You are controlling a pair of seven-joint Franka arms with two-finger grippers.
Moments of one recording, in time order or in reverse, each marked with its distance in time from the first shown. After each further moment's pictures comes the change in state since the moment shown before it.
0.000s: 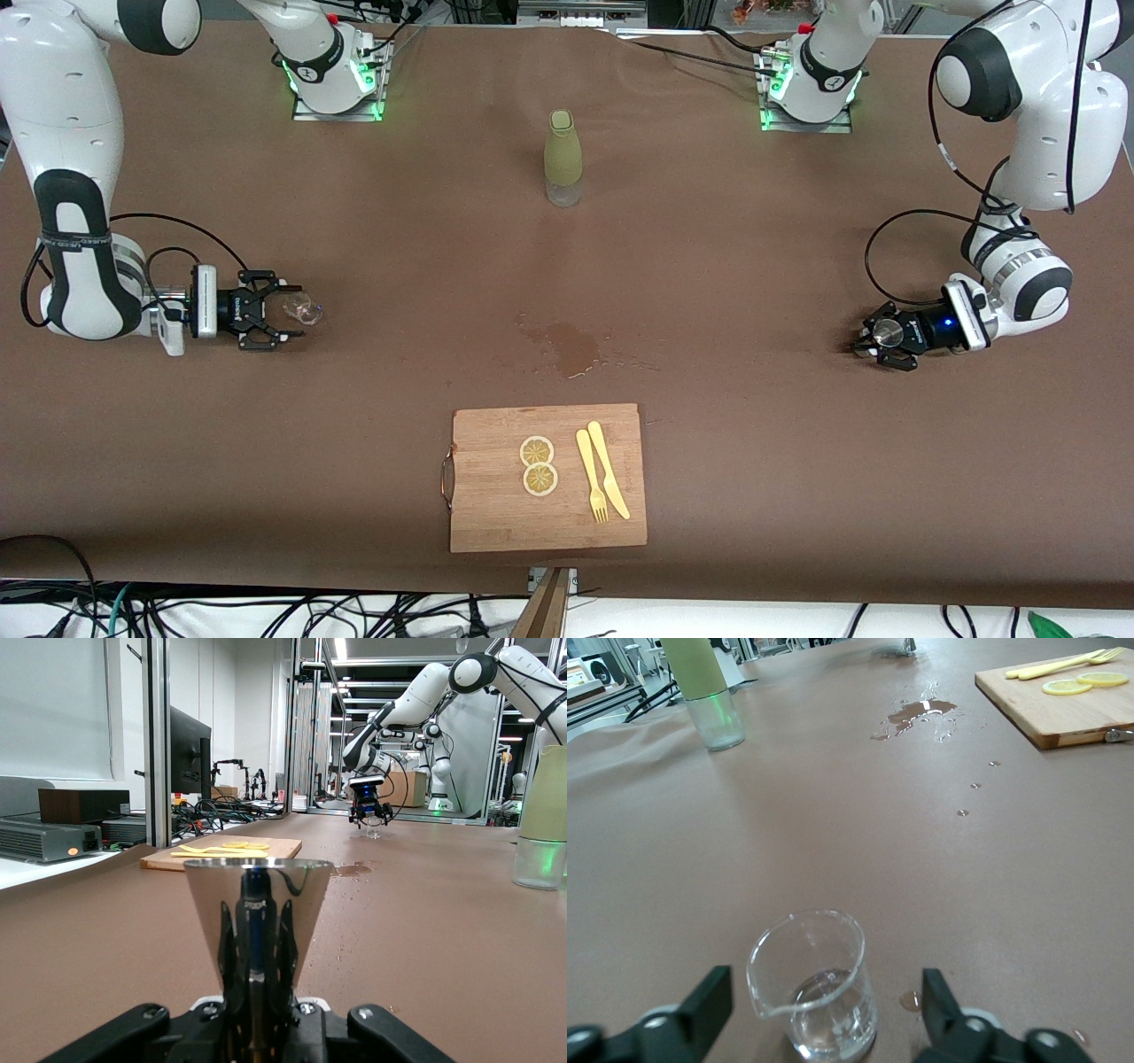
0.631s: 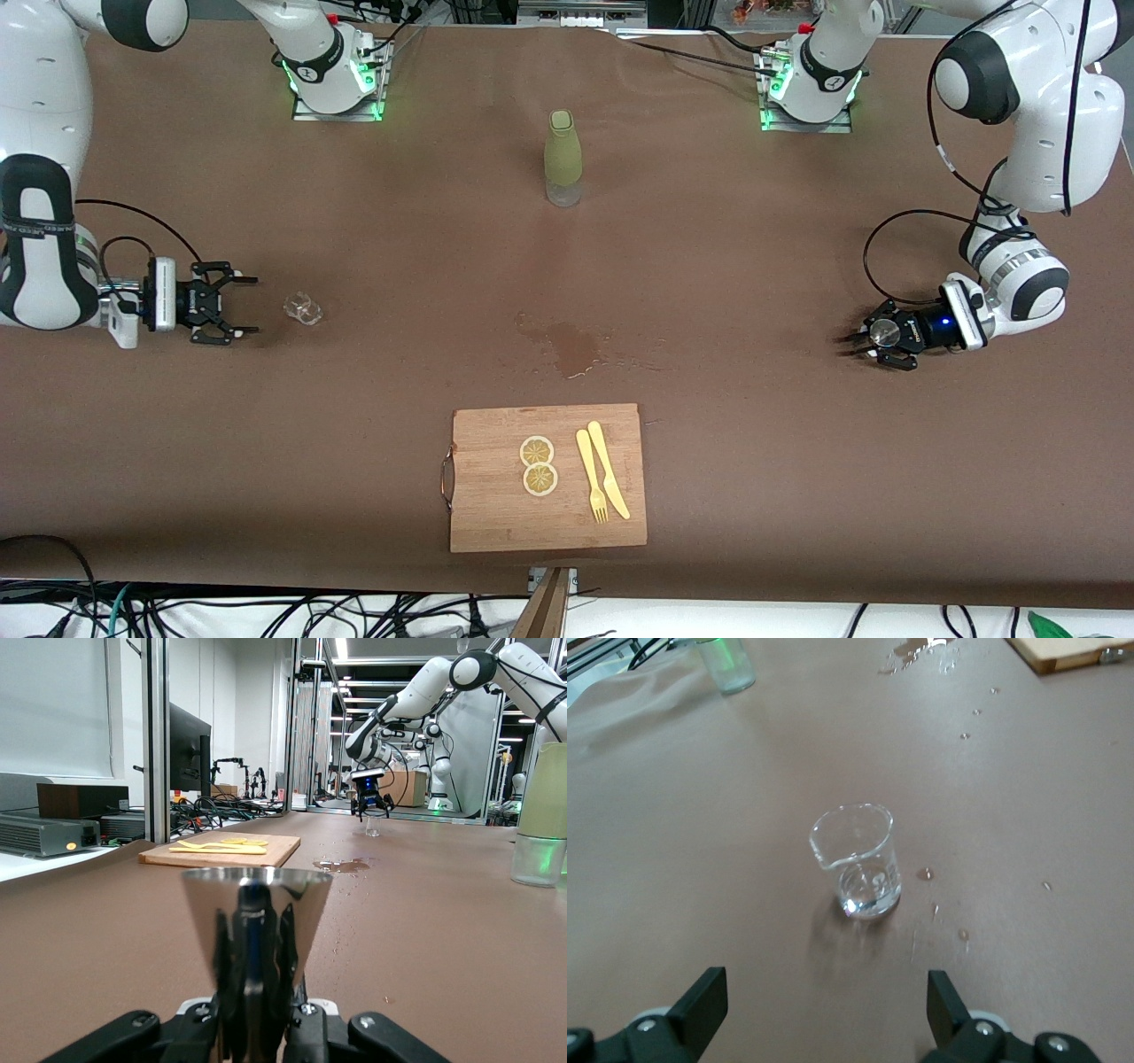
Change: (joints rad) left arm 0.000 0.012 0.003 0.000 0.000 0.000 0.004; right arm -0.017 -0.048 -0.089 0.043 -0.168 0.000 0.079
